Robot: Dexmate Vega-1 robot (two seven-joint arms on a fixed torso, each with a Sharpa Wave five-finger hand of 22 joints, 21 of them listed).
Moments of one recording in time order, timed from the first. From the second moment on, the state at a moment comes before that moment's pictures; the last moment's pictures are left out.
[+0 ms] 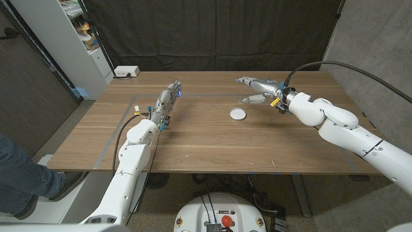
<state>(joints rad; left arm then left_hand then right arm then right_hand) 0.98 0.14 -0.05 -1.47 -0.20 -0.10 -0.31 0.19 0.03 0.42 -0.05 0.18 0.02 0.10 0.18 0.17 -0.01 0.07 0.20 0.19 -0.09 0.07 0.18 0.18 -0.09 0.03 0.19 0.18 -0.85 -0.90 -0.45 -1.93 -0.56 0.05 0.14 0.56 -0.06 0.43 -0.17 0.21 0.03 0.06 0.18 0.19 0.03 0.10 0.18 0.20 0.06 0.06 0.20 0.21 0.28 0.07 0.18 0.17</state>
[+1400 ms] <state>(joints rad) 1.00 0.14 -0.06 -1.48 -0.20 -0.10 -0.31 0.18 0.03 0.41 -0.05 0.18 0.02 0.10 0.18 0.17 -0.01 0.07 0.20 0.19 -0.09 0.07 0.18 0.18 -0.10 0.03 0.19 0.18 -0.68 -0.85 -0.58 -1.91 -0.78 -0.03 0.44 0.56 -0.12 0.41 -0.15 0.25 -0.10 0.09 0.17 0.19 -0.04 0.13 0.18 0.20 0.07 0.08 0.20 0.22 0.28 0.10 0.19 0.17</state>
